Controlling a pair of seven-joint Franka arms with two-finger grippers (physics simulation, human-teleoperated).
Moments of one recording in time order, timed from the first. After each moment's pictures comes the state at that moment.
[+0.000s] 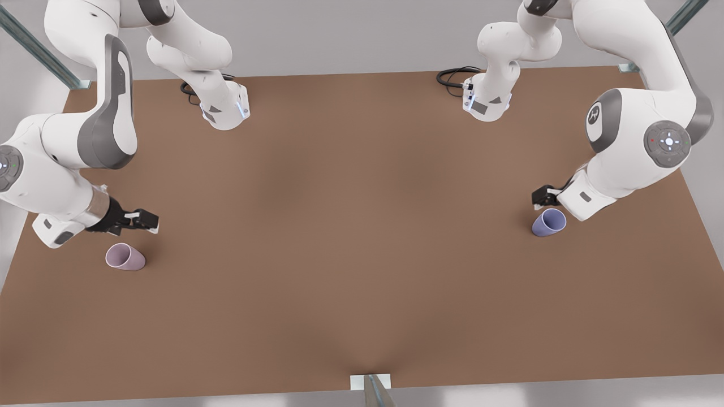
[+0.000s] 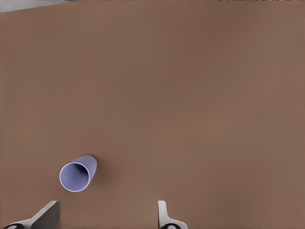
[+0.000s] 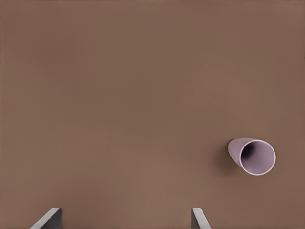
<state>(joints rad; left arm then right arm) -0.13 0.24 0.01 -1.40 0.00 1.56 0.02 -0.06 0.21 0.05 -1.49 0.03 1.68 -0.04</state>
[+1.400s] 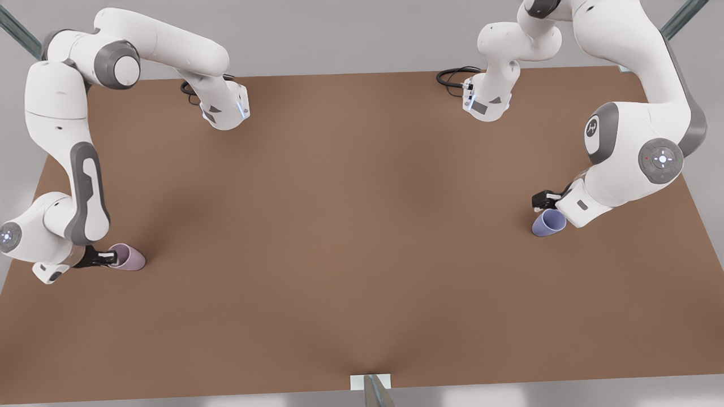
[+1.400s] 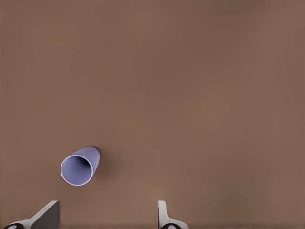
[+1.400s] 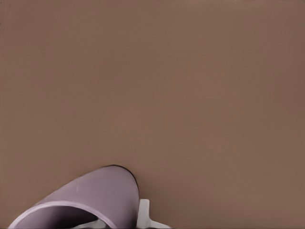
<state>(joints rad) -0.12 0.25 0.02 -1.44 0.00 1.56 0.05 -0.46 0.64 0.04 -1.65 0.01 2.22 -0.55</state>
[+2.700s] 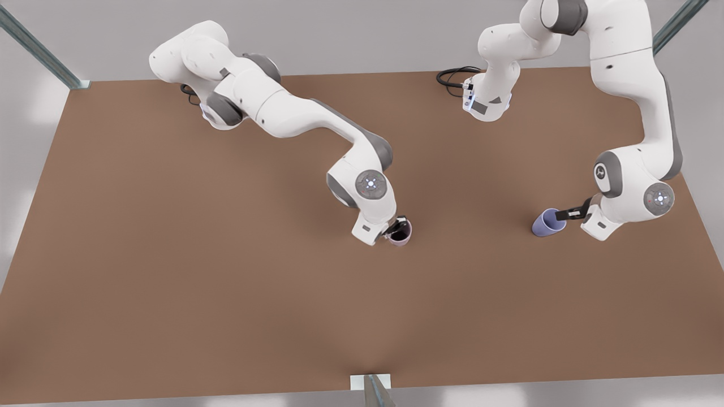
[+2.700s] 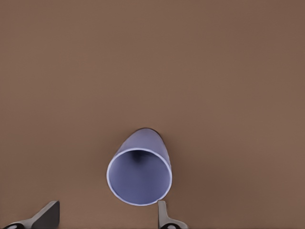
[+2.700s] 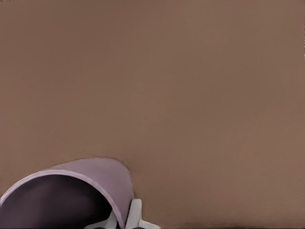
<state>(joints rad) 0.05 0.31 0.16 -1.95 0.02 2.00 0.07 0.72 1.07 0.14 -0.73 -0.03 1.93 0.67</state>
